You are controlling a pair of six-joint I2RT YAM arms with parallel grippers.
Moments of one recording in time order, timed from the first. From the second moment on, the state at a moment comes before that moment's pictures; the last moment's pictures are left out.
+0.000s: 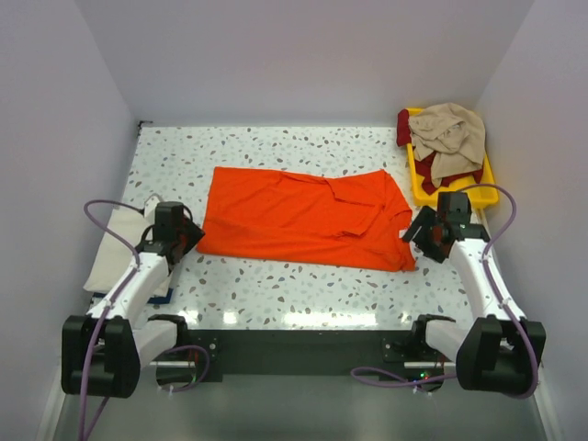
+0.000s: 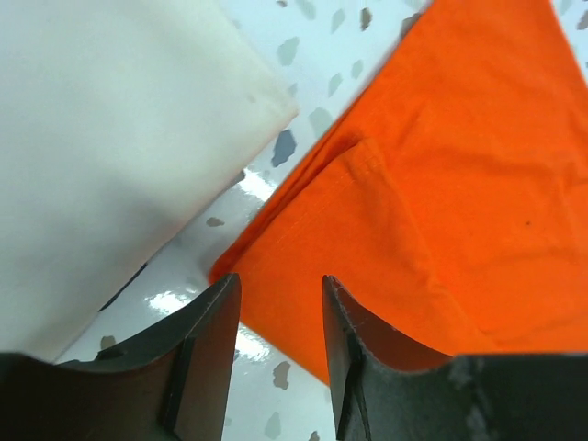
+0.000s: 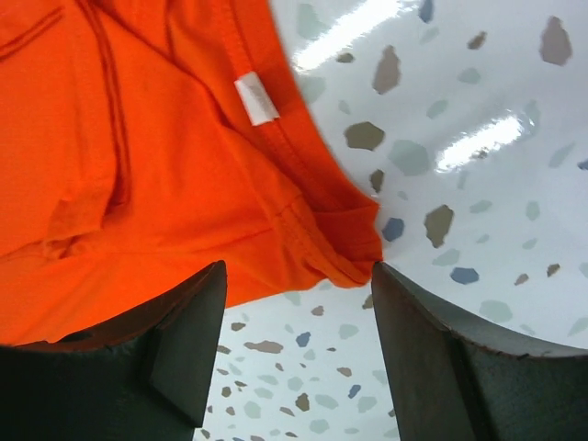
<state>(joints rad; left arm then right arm) -0.05 1.07 0.52 -0.28 -0.20 -0.83 -0.10 1.10 0.76 -0.71 0.04 0.53</state>
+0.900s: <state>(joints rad) -0.25 1.36 0.65 -0.13 -0.09 -0.80 0.31 1.41 0.73 -0.24 -0.04 0.73</state>
